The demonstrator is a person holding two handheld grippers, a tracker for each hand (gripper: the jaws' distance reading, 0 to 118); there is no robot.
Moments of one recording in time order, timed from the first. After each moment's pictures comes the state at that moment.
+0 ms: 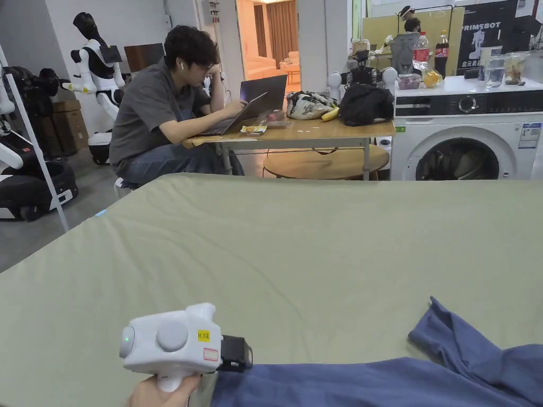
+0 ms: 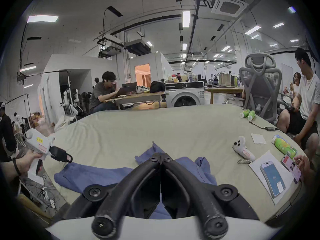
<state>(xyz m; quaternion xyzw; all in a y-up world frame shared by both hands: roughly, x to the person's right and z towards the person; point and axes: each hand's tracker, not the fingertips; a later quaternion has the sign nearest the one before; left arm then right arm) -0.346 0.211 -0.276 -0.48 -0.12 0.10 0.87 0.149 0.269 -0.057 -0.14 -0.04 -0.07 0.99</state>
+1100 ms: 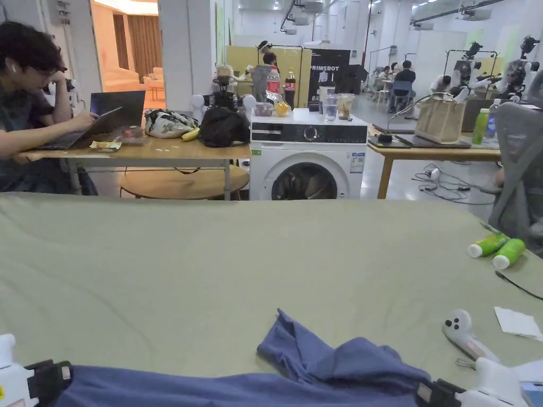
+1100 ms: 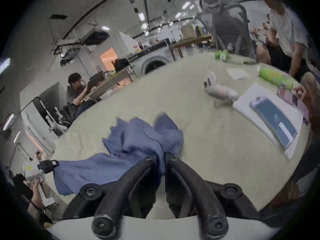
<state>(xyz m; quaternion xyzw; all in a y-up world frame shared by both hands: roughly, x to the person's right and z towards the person) -0.354 0.255 -0.216 -0.29 -0.15 0.16 0.93 0.235 0.229 -0.051 -0.24 -0.10 -0.25 0.93</state>
